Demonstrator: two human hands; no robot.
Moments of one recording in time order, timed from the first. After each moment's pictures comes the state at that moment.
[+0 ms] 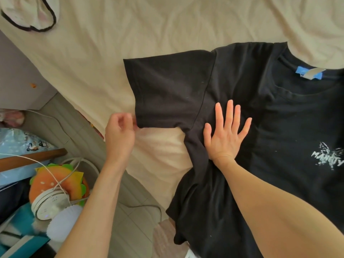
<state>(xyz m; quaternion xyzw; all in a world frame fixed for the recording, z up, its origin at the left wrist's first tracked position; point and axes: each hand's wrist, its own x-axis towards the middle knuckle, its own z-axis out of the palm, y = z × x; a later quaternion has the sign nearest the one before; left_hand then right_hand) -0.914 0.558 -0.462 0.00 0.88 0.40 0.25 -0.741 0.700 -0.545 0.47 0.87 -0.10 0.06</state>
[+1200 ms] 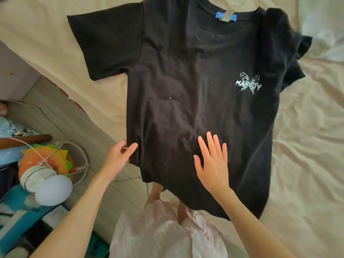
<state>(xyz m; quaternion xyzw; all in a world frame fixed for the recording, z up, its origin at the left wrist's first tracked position) -0.725 0.464 -0.452 0.03 0.80 0.33 0.50 -0.494 0.597 -0.471 0.44 0.87 -0.20 0.10</state>
